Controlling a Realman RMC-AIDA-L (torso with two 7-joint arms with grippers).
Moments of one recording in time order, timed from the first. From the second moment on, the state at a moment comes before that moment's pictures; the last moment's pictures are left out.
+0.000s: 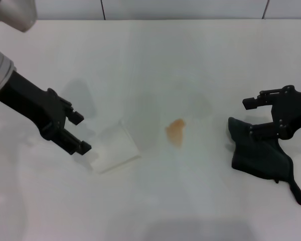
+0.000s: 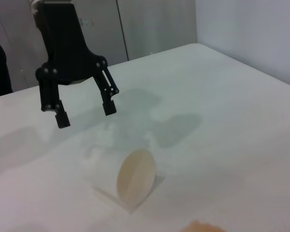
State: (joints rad) left arm -0.82 -1.99 0.95 0.98 2.52 1.86 -1.90; right arm 0.34 2.01 -1.10 -1.23 -1.95 -1.54 1.75
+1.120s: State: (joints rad) left arm -0.88 -2.04 1.01 0.93 2.61 1.78 -1.90; right arm 0.35 2.01 -1.10 -1.22 -1.95 -1.55 1.74
